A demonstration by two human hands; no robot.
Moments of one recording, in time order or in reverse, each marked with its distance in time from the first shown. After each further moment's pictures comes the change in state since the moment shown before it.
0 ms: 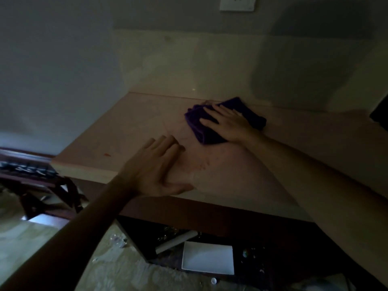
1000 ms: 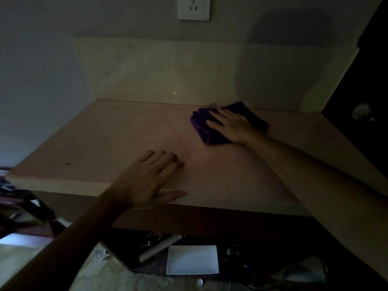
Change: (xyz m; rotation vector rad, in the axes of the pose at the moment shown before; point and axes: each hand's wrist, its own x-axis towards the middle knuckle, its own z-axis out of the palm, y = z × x) left_hand 0.028 0.057 0.008 0.074 0.063 0.196; right_hand -0.035 0.098 -0.015 -0.023 -0.009 0.127
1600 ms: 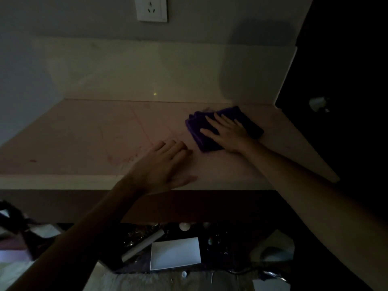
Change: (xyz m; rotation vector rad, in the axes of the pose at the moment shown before) left_hand 0.070 0.076 -0.002 -0.075 -0.077 0.023; right_hand -0.112 0.056 -0.003 0.006 0.026 0.087
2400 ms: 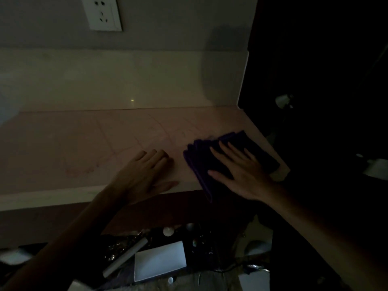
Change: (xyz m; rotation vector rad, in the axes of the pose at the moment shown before) left_hand 0.025 0.034 0.004 -0.022 -0.023 0.007; right_hand -0.165 0.059 0.012 -0.025 0.098 -0.008
